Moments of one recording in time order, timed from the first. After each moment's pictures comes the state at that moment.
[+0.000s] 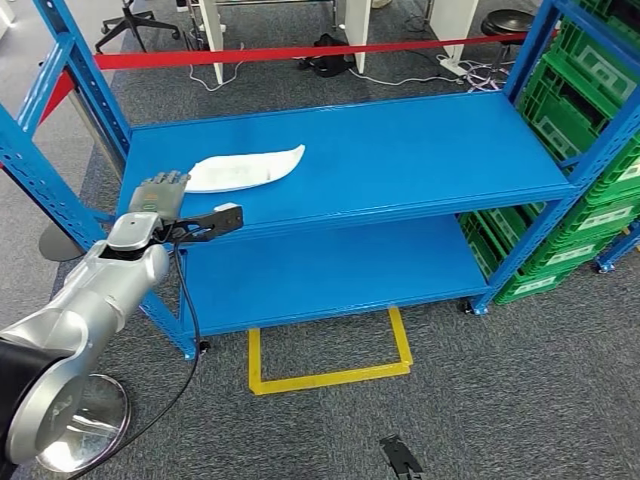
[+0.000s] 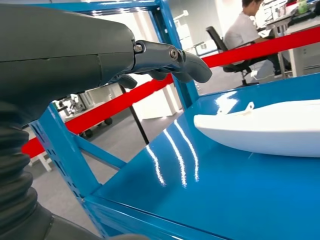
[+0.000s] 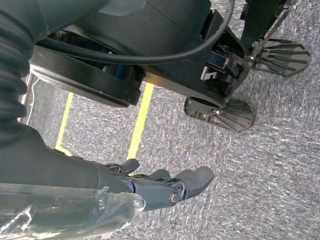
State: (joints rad) left arm -0.99 -0.03 -0.38 -0.31 -1.38 0.10 0.14; right arm -0.16 0.19 -0.70 -0.19 0.99 -0.04 0.00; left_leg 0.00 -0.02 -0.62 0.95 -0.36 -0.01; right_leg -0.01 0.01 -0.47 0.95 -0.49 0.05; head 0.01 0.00
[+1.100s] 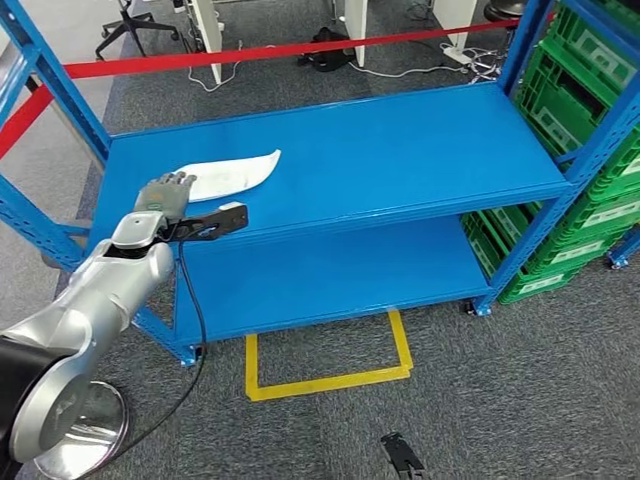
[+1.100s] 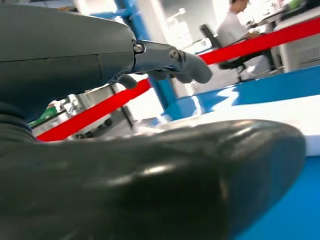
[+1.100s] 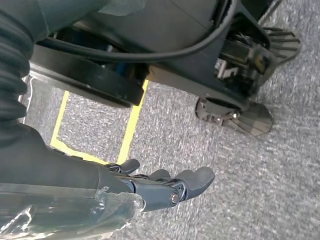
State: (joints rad) left arm -1.00 -0.03 -0.36 -0.31 -1.38 0.08 0.14; right arm -0.17 0.19 -0.70 -0.19 1.00 -0.03 0.00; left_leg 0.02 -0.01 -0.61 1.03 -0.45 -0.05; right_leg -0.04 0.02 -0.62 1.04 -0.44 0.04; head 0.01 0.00
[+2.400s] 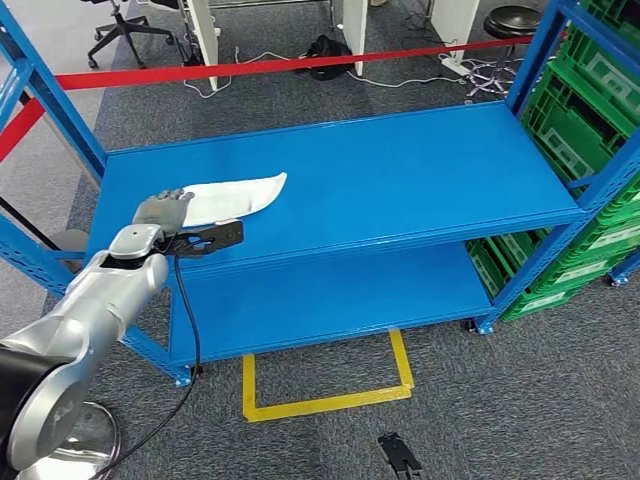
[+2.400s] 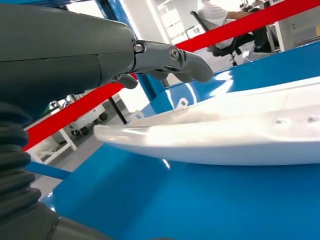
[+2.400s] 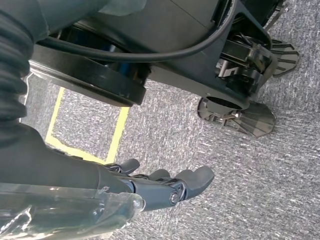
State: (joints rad) left arm -0.97 -0.03 -0.35 -0.30 -1.39 0.04 0.12; right arm -0.17 0.19 -0.70 -0.19 1.01 -0.03 0.00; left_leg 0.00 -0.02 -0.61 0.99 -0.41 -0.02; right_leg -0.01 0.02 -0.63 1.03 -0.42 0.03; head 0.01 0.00
